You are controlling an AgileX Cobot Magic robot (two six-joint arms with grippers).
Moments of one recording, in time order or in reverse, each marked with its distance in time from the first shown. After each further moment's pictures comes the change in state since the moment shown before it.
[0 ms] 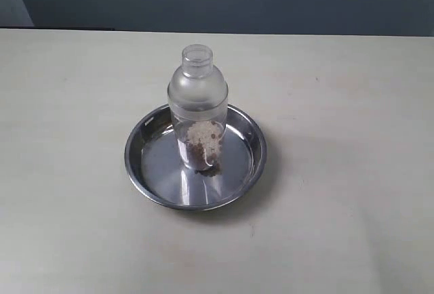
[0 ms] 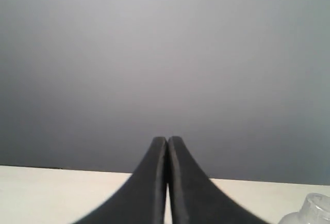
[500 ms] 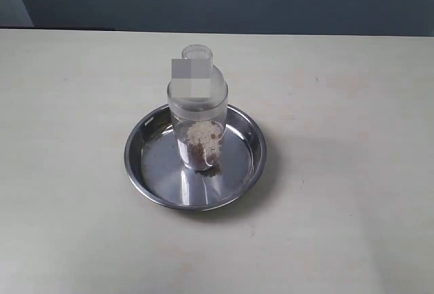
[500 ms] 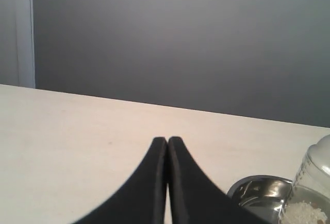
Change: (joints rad) left arm 0.449 -0.447 0.048 0.440 0.717 -0.396; right arm 0.000 0.000 0.000 0.000 0.000 0.000
